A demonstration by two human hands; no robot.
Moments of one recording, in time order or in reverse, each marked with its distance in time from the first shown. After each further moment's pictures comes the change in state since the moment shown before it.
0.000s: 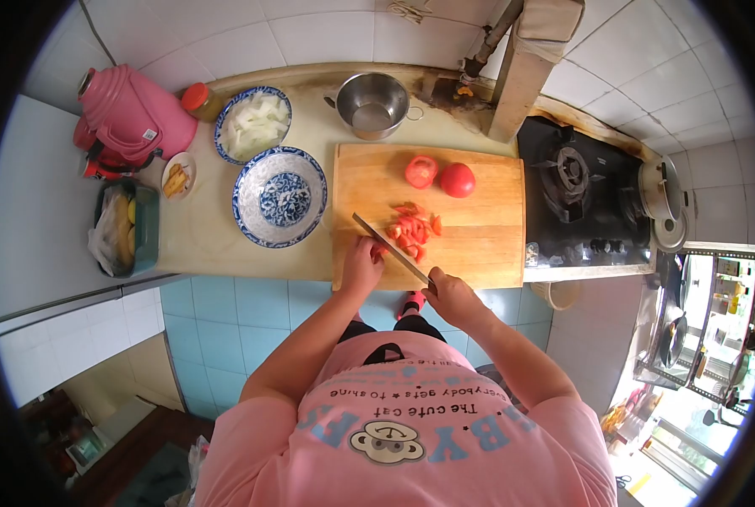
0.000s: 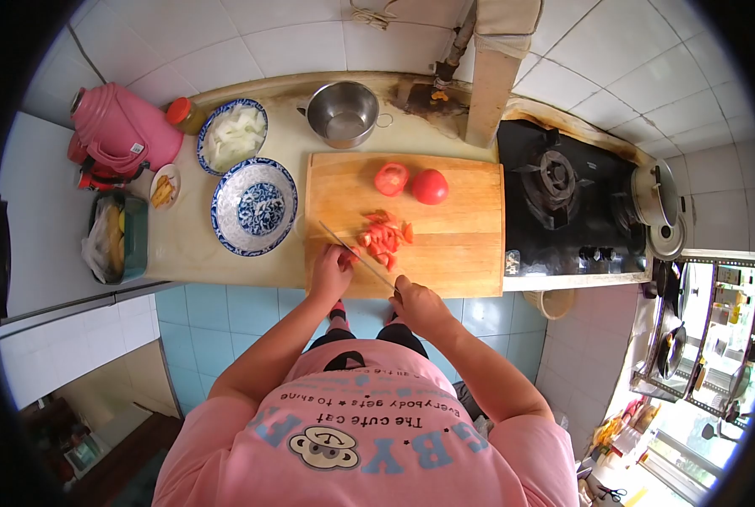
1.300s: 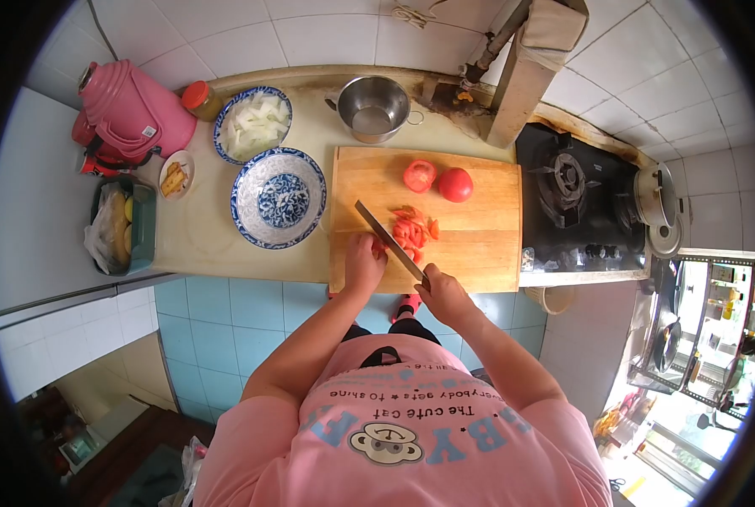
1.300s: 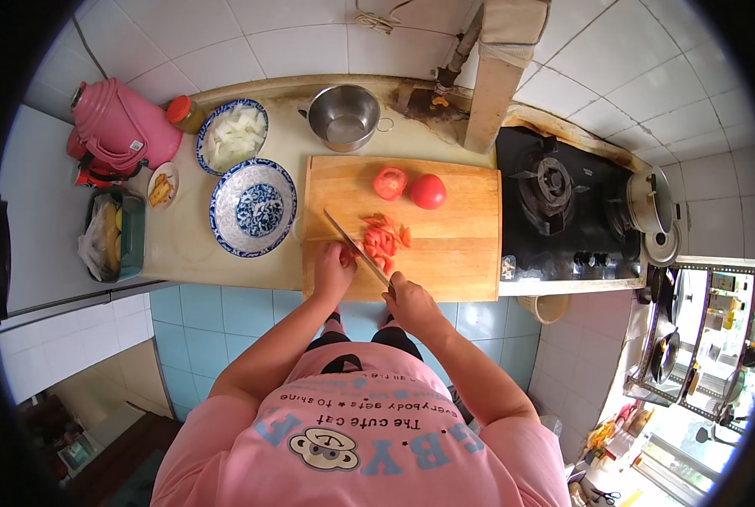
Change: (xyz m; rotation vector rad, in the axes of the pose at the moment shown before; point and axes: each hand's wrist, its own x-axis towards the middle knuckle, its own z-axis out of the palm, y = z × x) left_hand 0.009 0.010 0.010 0.044 0.124 -0.022; right_hand 0.012 -0.005 0.007 0.059 0.091 0.013
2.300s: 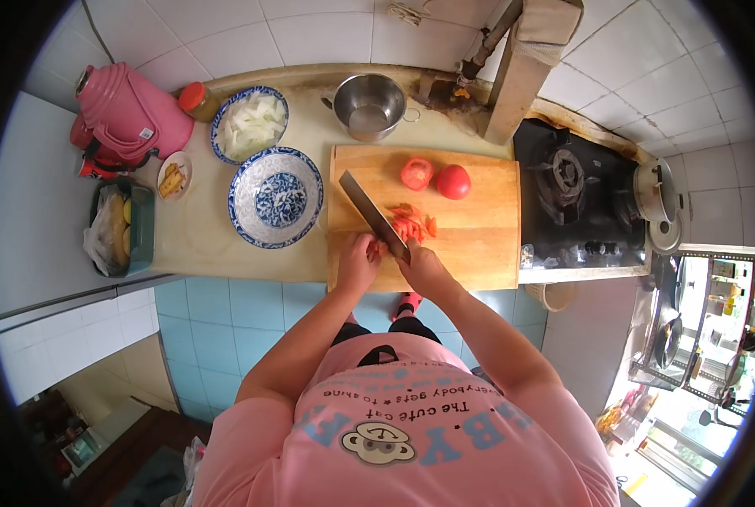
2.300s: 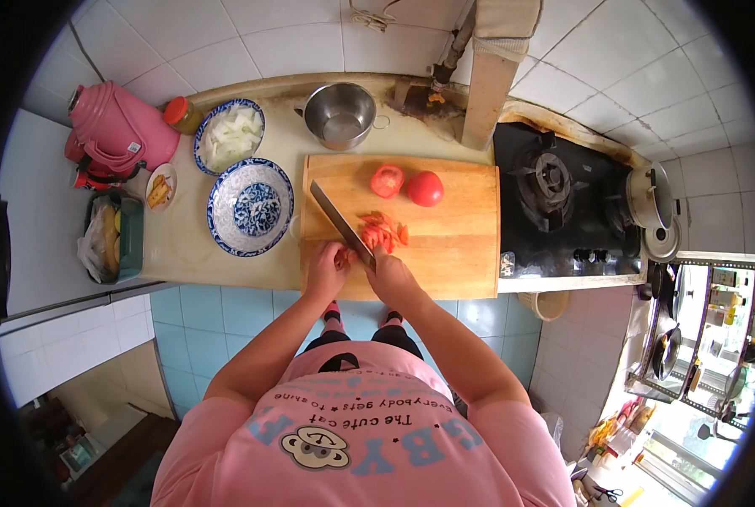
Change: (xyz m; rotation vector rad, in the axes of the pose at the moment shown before) left_hand 0.001 -0.007 -0.011 -0.042 -0.114 0.030; right_hand 0.058 -0.005 0.019 0.036 0.036 0.025
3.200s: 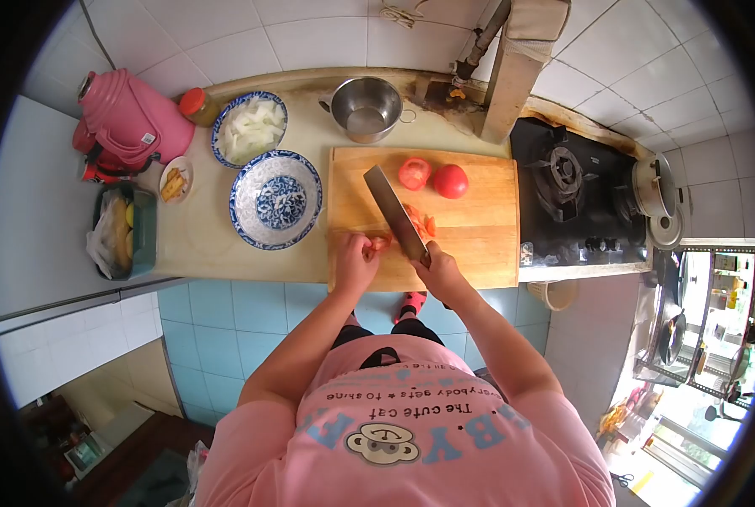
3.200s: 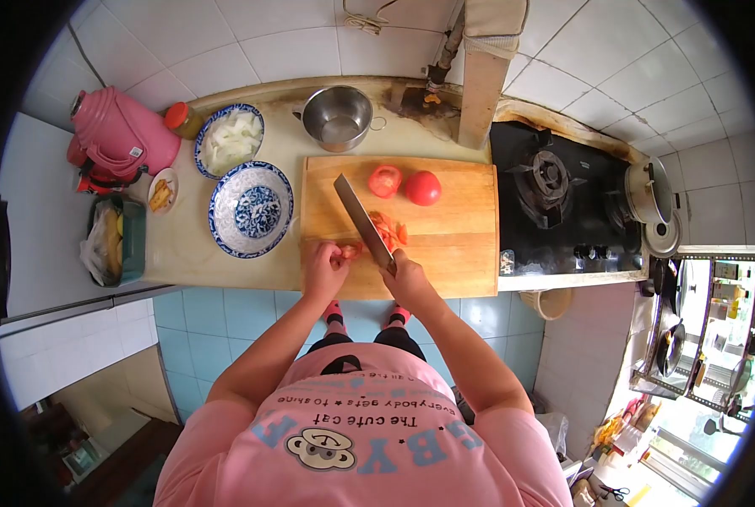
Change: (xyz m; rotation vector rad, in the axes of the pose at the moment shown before) left_hand -0.005 -0.008 0.002 0.001 0.077 0.062; right_hand -0.024 0.021 -0.014 0.180 0.116 0.031
